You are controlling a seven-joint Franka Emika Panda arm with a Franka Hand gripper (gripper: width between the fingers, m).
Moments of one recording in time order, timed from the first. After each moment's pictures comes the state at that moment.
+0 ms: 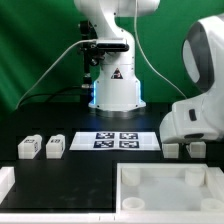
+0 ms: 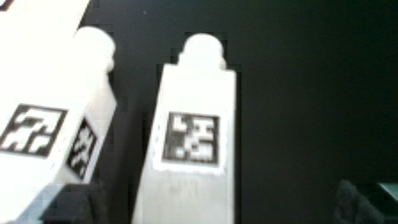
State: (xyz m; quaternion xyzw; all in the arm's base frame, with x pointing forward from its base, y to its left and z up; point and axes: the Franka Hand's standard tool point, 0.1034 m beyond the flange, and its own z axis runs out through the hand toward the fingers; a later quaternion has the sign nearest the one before) arm 0.389 0.174 0.019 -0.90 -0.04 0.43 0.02
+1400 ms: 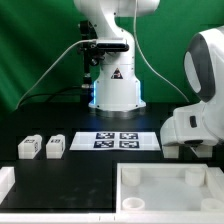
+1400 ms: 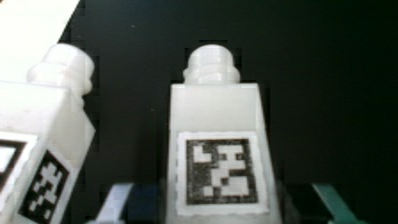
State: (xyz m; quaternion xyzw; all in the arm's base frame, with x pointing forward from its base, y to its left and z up) arm 0.379 0.178 0.012 -0.90 -0.03 0.44 0.01
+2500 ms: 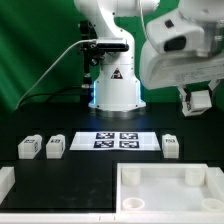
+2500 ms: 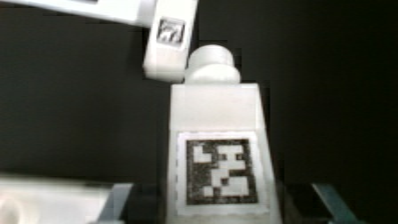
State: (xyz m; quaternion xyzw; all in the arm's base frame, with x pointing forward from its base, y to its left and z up) arm 0.481 0.130 0.139 -0.98 -0.07 0.16 0.05
